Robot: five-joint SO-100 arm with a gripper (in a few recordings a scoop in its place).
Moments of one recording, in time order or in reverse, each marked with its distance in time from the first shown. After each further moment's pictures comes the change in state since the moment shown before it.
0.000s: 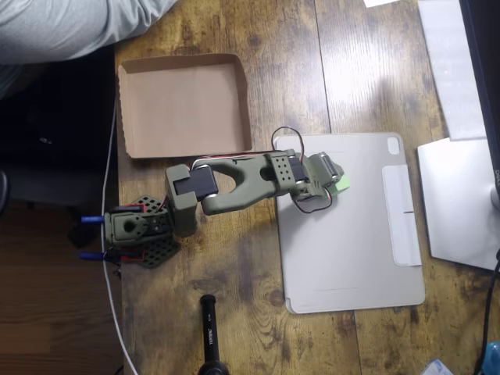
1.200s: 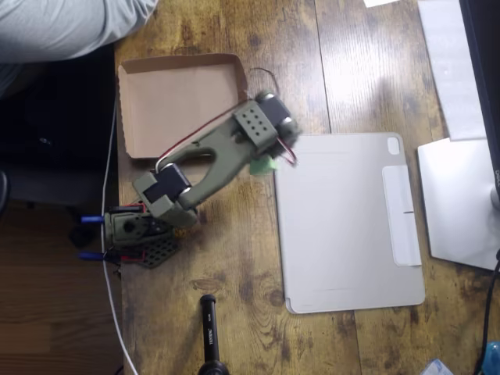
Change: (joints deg) arm -25.7 17.6 -21.1 72.4 26.4
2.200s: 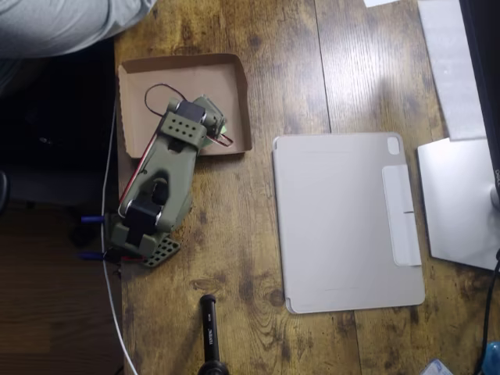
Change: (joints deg) arm -26.5 22.3 43.3 -38.8 9.0
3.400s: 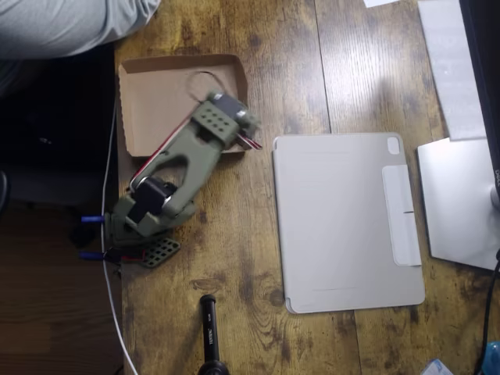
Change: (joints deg) arm 25.2 -15.9 -24.5 18.5 -16.3
